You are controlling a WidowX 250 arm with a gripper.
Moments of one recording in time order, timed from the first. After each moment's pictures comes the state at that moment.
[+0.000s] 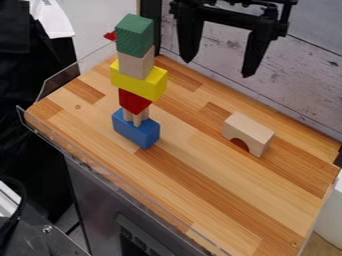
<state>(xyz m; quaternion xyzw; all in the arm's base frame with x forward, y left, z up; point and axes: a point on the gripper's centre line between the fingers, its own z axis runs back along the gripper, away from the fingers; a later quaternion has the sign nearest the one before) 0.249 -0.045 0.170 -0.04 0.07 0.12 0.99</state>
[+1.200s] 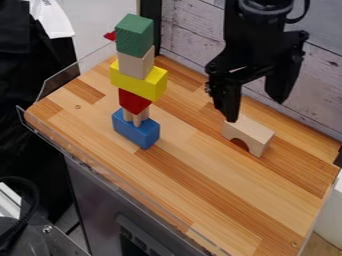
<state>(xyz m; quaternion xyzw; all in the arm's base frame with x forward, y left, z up) 0.269 -0.083 0.129 -0.08 -0.06 0.54 0.84</state>
